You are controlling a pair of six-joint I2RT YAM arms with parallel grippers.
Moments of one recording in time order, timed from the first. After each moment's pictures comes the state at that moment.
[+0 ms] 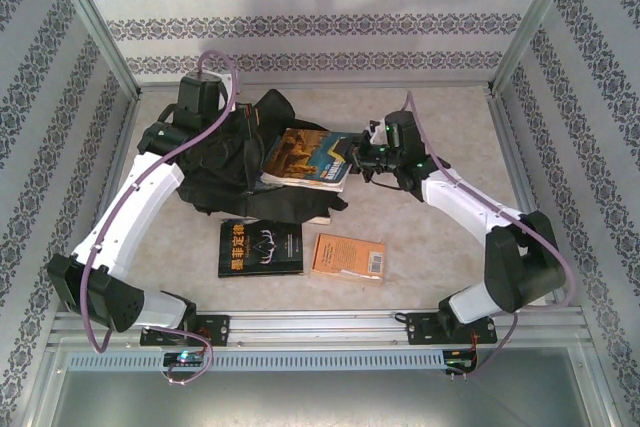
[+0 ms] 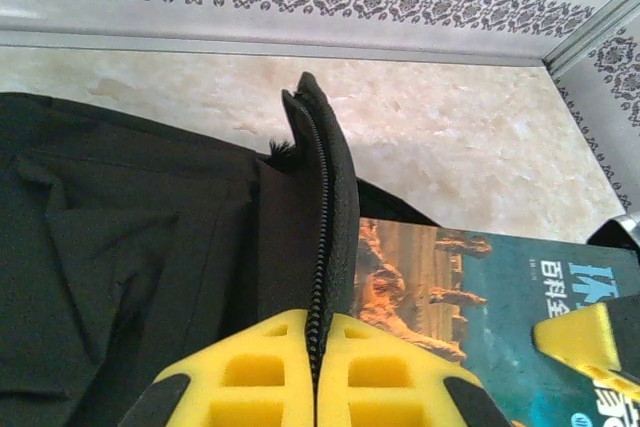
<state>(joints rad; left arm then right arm) -0.30 1.38 1.47 -0.68 0.13 -0.33 0.40 1.50 1.00 0.01 -0.67 1.34</state>
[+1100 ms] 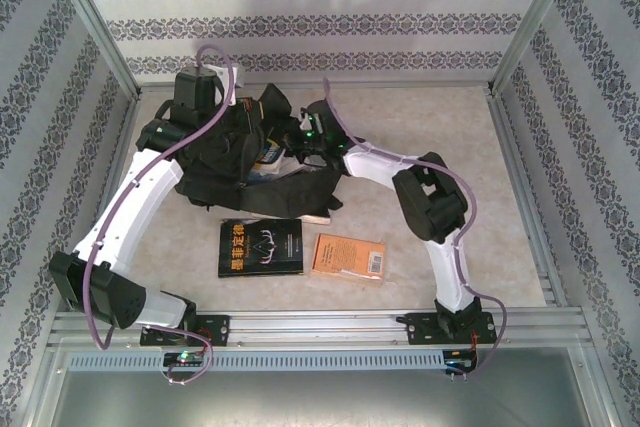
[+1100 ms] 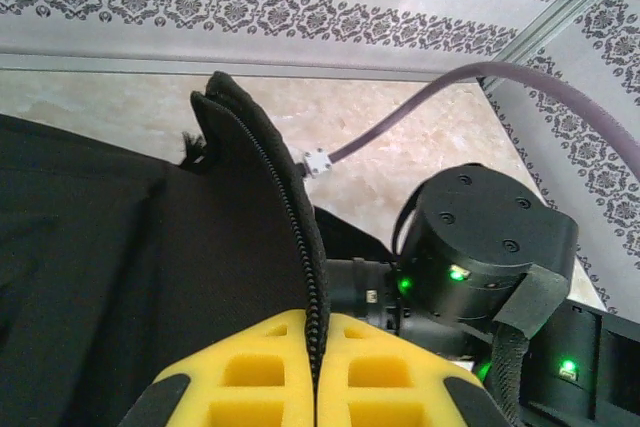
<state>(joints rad) -0.27 1.41 1.50 -0.62 0.25 -0.34 0.64 2.22 1.67 0.14 -0.48 1.34</state>
